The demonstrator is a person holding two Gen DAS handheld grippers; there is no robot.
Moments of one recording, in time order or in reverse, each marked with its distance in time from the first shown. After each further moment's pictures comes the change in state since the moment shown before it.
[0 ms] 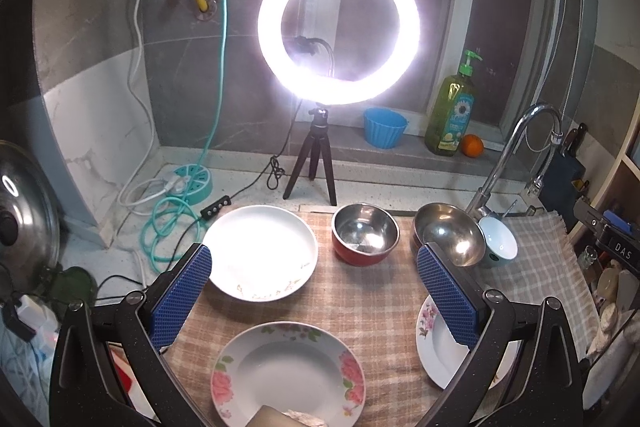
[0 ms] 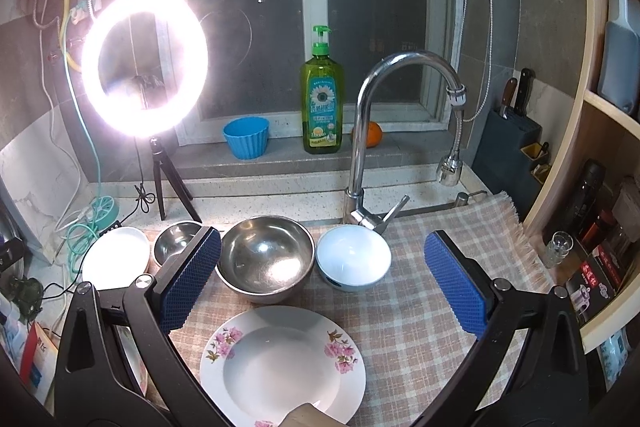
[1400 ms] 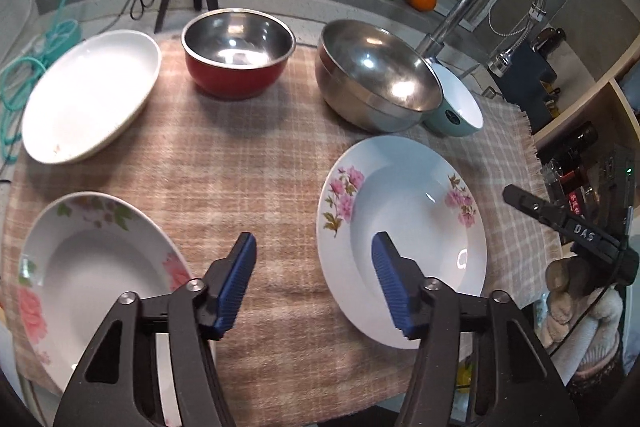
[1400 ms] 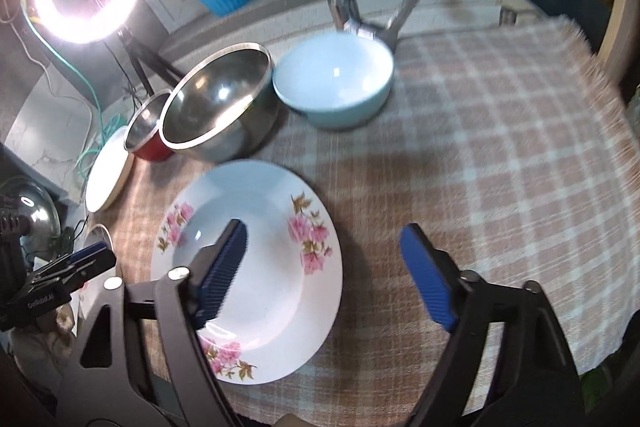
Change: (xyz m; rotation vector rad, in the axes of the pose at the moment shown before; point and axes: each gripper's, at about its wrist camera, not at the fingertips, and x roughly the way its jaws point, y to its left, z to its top) left arm 0.116 -0.083 -0.092 -0.027 0.479 -0.269; right arm 0.120 -0.084 -0.115 0.164 0.522 0.272
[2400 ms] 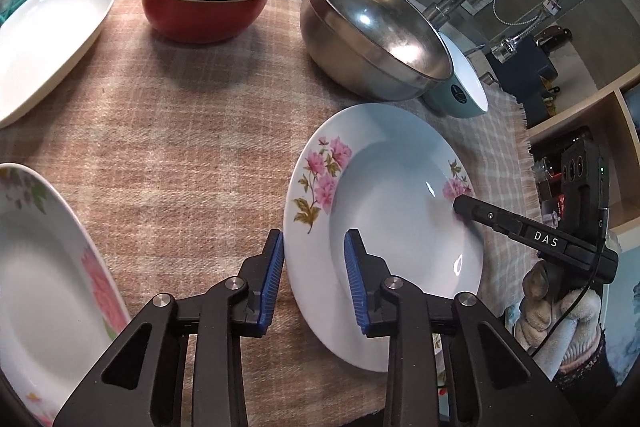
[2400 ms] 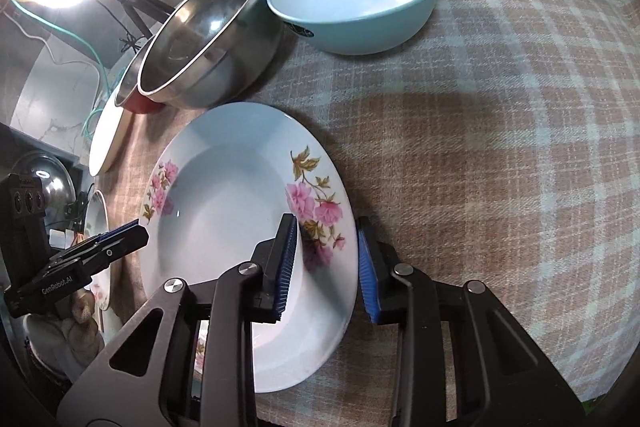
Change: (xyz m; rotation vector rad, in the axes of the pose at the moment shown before) left arm 0.043 0.000 -0.001 -0.054 0.107 -0.092; right arm 0.055 -0.001 0.002 -0.030 0.194 0.098
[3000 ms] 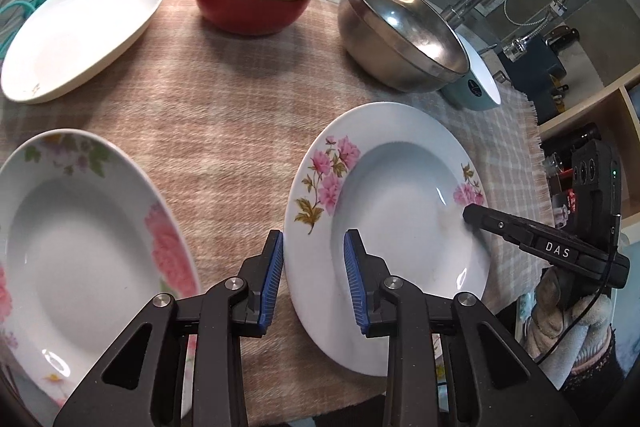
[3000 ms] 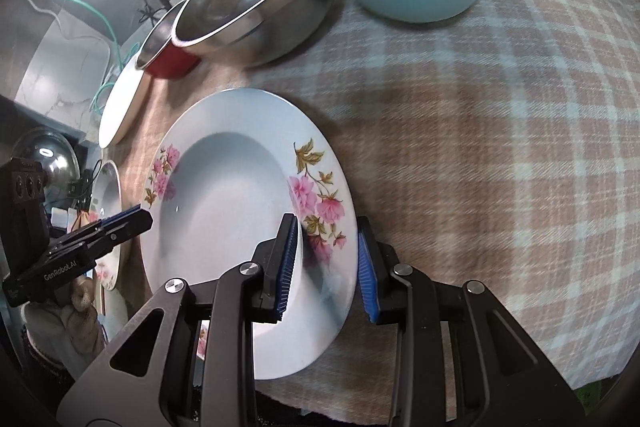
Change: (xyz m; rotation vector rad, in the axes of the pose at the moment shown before) left arm -0.022 0.022 -0.018 -0.008 -0.003 0.056; right arm 0.007 0.038 -0.023 -0.042 0.046 0.015
